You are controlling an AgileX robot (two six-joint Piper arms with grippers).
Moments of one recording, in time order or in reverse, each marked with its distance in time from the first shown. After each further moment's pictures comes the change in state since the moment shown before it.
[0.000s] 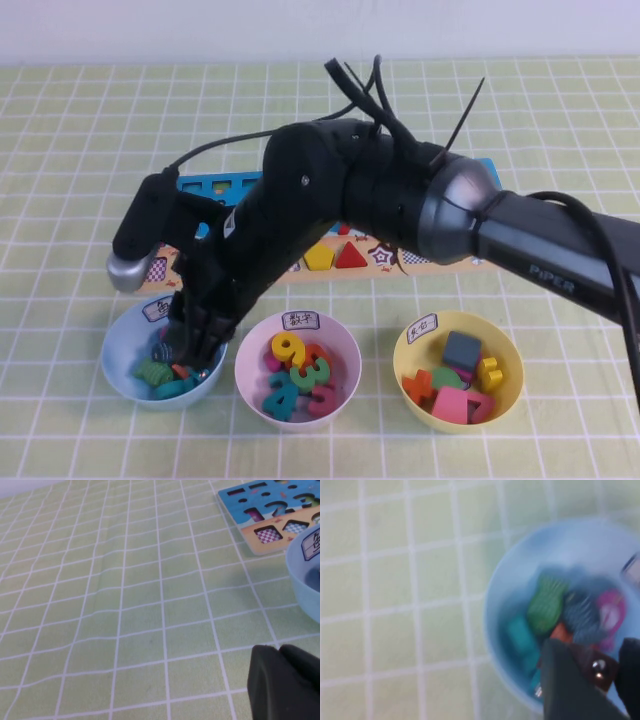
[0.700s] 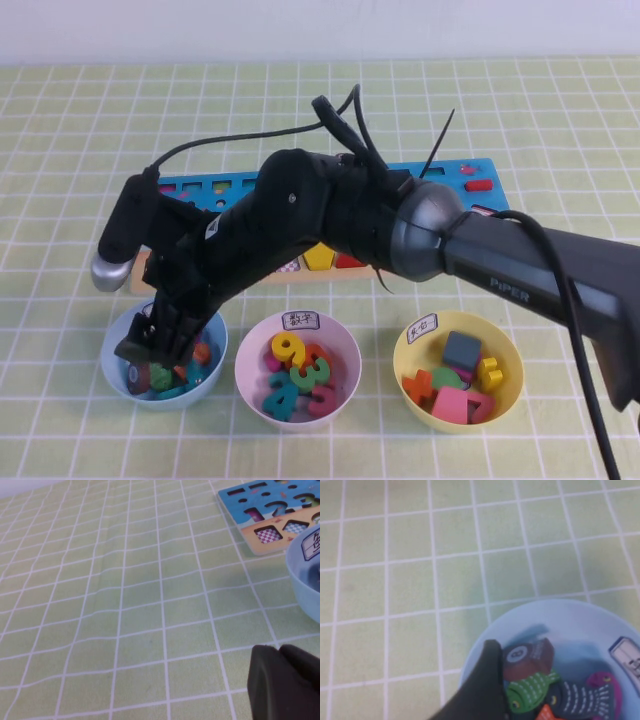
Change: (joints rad) right arm -0.002 0.078 0.000 0.214 -0.204 -0.224; left arm 0.000 0.000 0.000 0.000 0.000 0.000
